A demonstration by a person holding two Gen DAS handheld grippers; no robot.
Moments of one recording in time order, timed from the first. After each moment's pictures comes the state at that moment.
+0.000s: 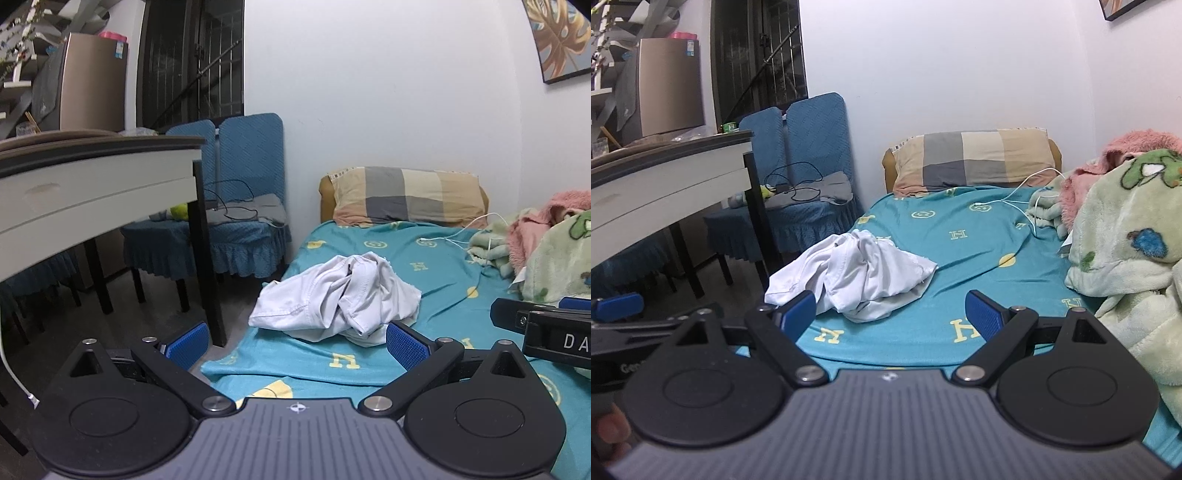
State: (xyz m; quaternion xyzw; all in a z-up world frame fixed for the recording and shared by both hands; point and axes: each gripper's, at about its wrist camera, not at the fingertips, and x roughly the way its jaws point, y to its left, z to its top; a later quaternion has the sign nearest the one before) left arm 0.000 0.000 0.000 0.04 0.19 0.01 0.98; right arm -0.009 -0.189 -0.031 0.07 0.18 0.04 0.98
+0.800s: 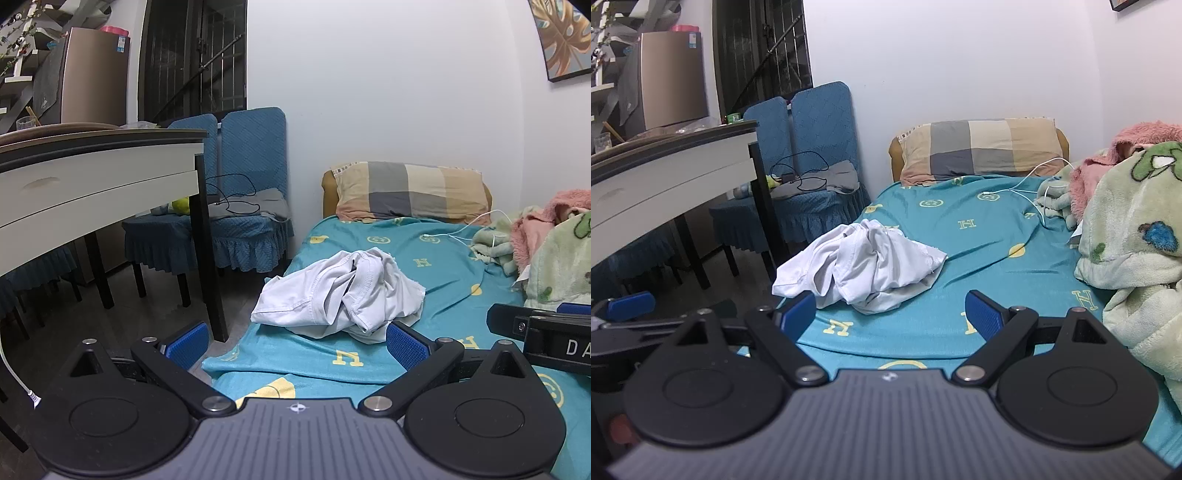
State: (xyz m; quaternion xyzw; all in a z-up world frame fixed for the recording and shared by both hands) left arm 0.010 0.006 -0.002 0.03 0.20 0.01 0.98; right arm -0.003 -0.183 -0.030 0.07 0.20 0.05 0.98
